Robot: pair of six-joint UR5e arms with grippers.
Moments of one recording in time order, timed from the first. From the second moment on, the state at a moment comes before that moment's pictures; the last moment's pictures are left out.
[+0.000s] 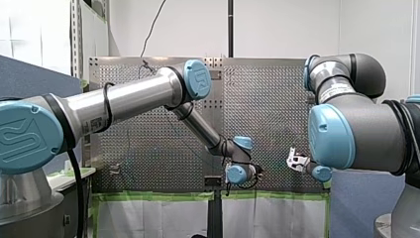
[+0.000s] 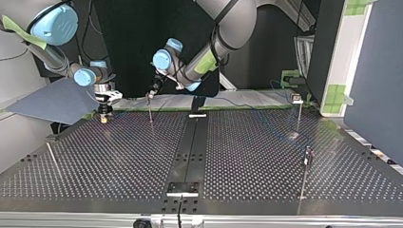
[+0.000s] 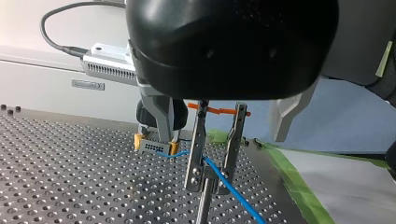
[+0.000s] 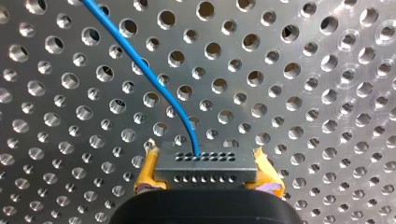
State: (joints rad) left arm -0.78 -2.79 -1.03 -2.62 -1.79 -1.61; right arm 1.60 -0.45 1.33 -0.91 1.23 1.79
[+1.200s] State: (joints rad) left arm -0.79 -2.62 -1.21 -2.52 -1.86 -1.57; right arm 1.60 -0.45 1.33 -0.91 1.24 1.79
